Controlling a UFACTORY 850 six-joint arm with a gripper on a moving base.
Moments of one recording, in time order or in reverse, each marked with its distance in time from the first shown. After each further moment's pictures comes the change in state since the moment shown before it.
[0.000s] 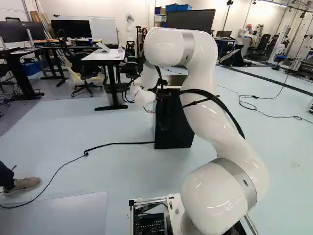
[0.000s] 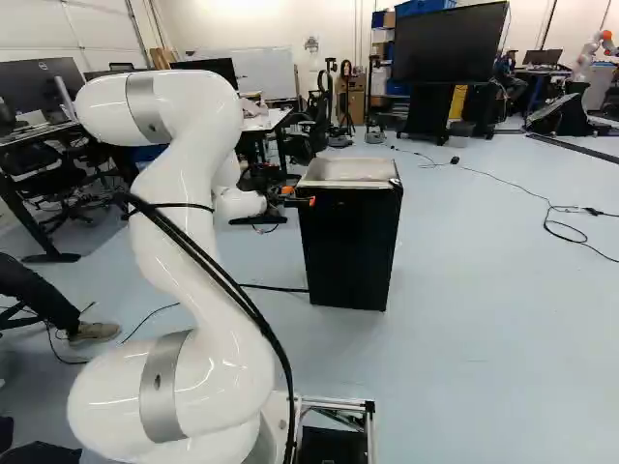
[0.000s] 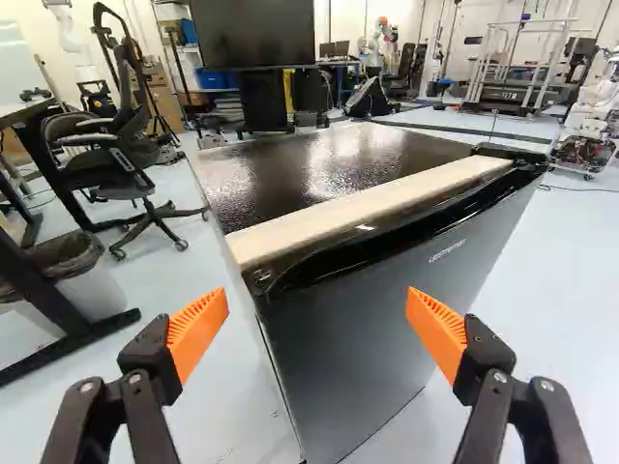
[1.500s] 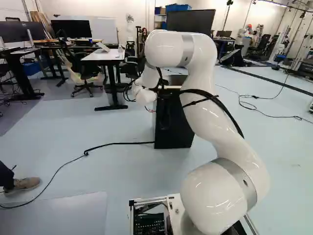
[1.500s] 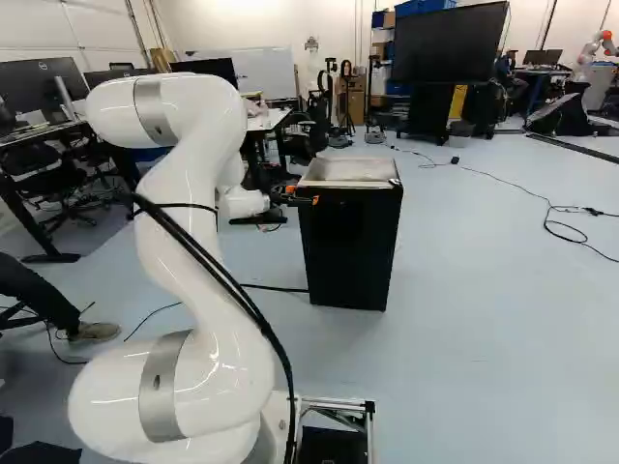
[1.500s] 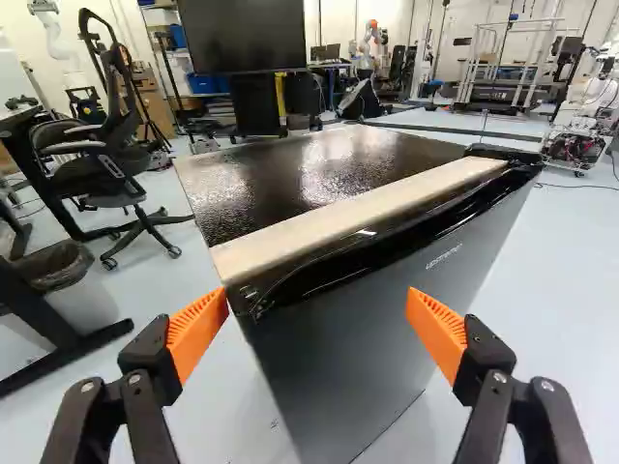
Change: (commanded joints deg) arm -1.2 -0.9 -1.4 0.2 0.1 0.0
